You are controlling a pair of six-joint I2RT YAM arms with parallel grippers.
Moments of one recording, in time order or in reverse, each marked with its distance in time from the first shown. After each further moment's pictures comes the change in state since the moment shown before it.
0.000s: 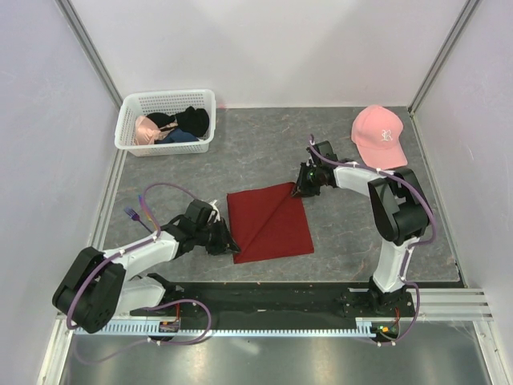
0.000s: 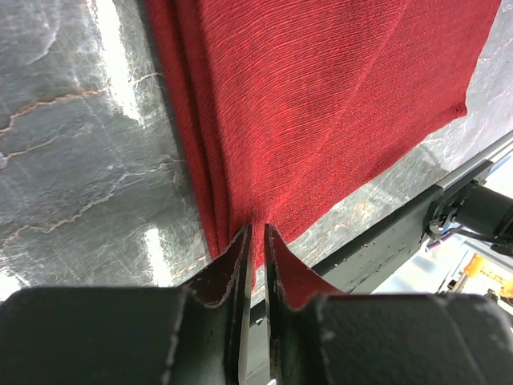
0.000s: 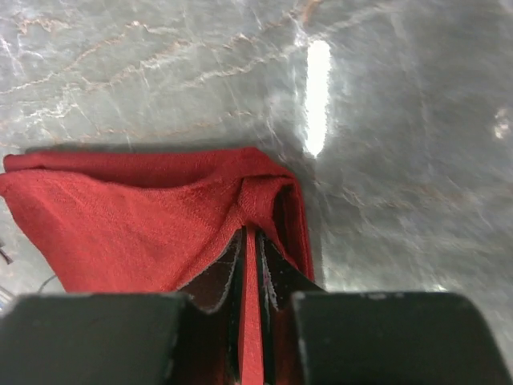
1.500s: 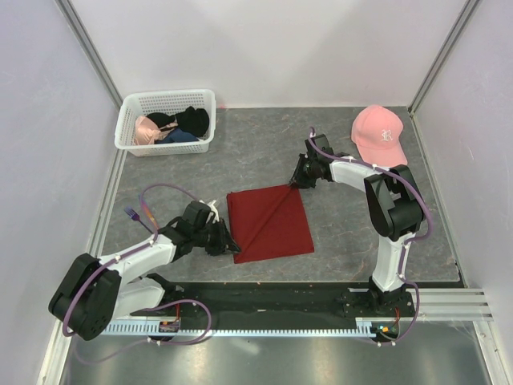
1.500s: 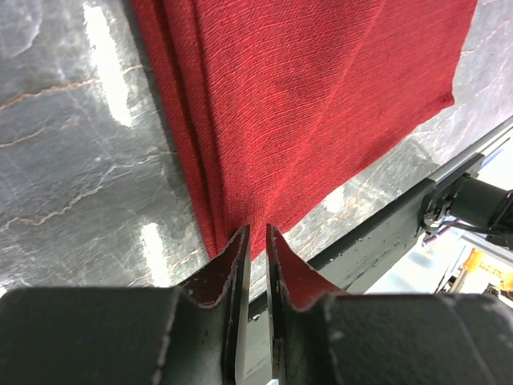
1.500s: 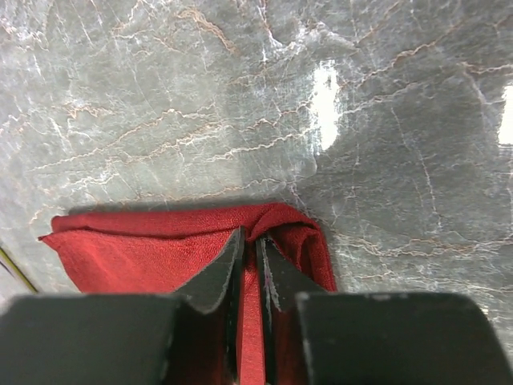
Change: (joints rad) left arm 0.000 -0.051 -0.019 0.011 0.011 0.004; right arm 0.005 0.047 0.096 0.003 0.080 0.111
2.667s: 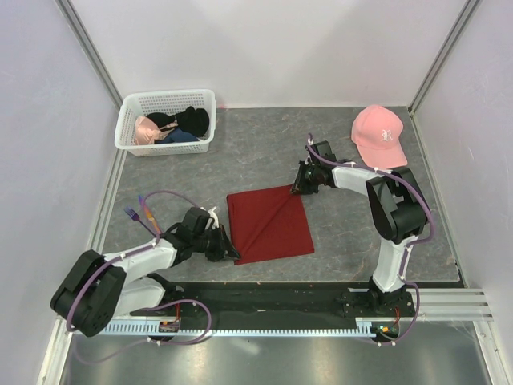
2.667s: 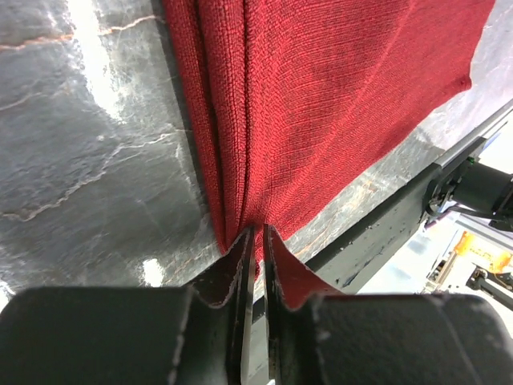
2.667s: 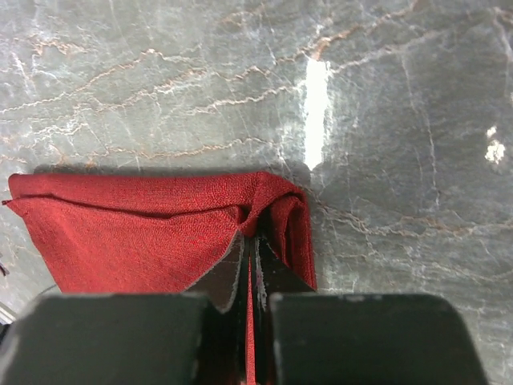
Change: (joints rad) left arm 0.000 0.029 -0.084 0.097 0.051 -0.018; right arm -0.002 -0.035 -0.097 0.048 -0.051 -0.119
